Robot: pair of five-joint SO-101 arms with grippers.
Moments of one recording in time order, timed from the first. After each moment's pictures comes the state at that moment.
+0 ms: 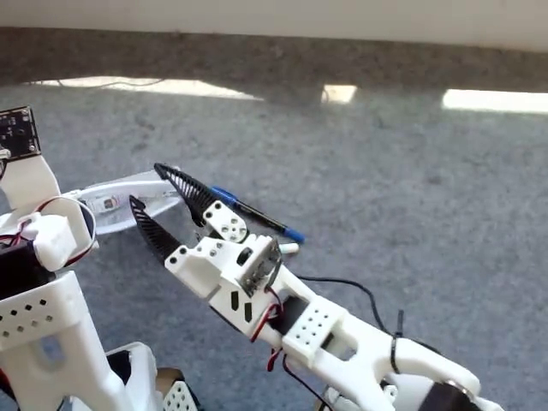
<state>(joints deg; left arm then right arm) -29.2 -45.5 27.4 82.6 1.8 -58.1 -33.4 68.4 -48.3 6.1</state>
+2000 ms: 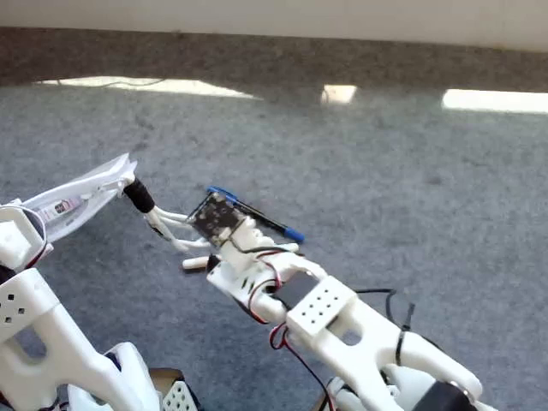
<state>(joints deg) -46.6 -44.6 27.6 78.9 2.0 -50.6 -30.3 60.2 22.9 9.5</state>
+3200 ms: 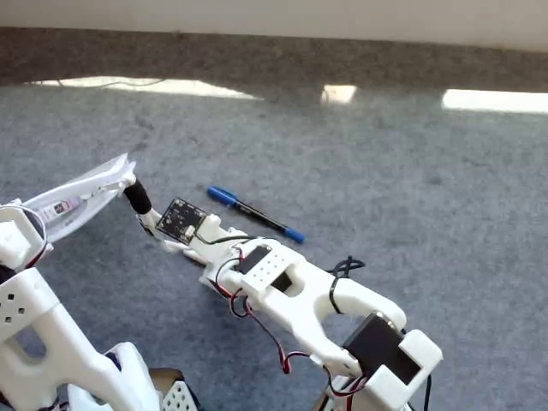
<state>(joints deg) -46.6 -44.6 27.6 78.9 2.0 -51.0 0.4 44.4 22.5 18.5</state>
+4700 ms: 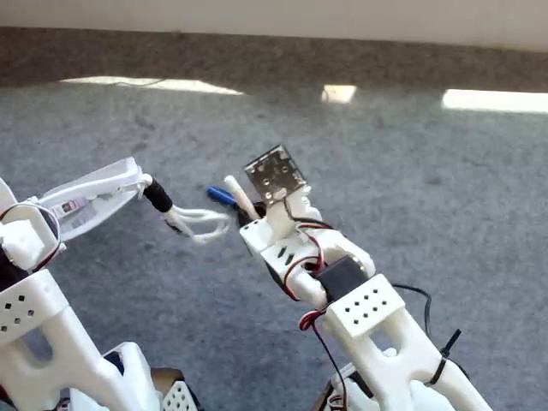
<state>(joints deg) -41.9 -45.3 29.1 78.9 1.9 -37.7 -45.5 54.8 33.6 3.4</state>
